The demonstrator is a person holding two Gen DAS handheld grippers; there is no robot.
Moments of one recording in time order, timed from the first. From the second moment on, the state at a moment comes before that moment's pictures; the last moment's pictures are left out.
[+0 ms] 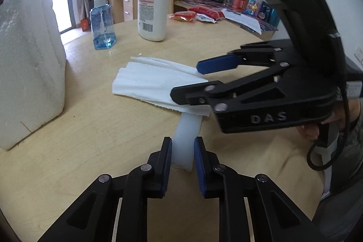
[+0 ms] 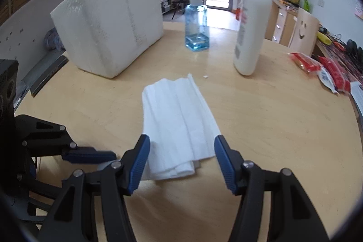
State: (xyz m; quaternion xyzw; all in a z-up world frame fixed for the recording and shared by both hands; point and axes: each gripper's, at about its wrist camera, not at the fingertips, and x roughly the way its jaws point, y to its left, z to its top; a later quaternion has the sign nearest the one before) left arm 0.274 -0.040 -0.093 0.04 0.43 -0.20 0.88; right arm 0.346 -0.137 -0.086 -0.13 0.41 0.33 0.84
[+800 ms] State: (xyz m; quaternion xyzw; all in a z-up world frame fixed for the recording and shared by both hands) left arm 0.277 -0.036 -0.094 0.02 0.42 -0.20 0.88; right arm 0.348 -0.125 -0.096 -0.17 0.40 0.33 0.84
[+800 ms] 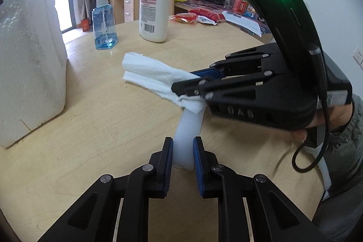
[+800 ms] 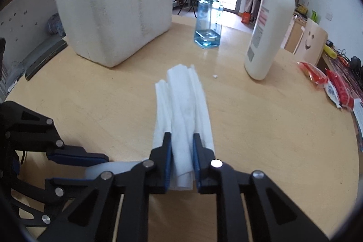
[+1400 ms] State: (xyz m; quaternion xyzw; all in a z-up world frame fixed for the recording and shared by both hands) left arm 0.262 -0.035 -0.082 0.02 0.40 -0.20 0.89; right arm 0.356 -0.150 -0.081 -0.06 0.41 0.34 0.84
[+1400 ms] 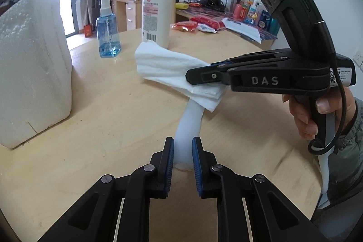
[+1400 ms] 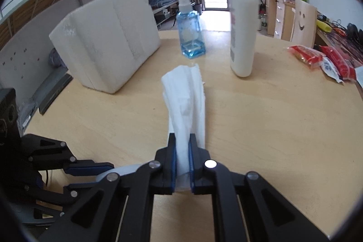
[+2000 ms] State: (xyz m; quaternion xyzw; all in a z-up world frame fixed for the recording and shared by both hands) left arm 0.218 -0.039 -0.036 0.04 0.34 -0.18 0.92; right arm 0.304 -0.198 -0.031 0.01 0.34 0.32 0.88
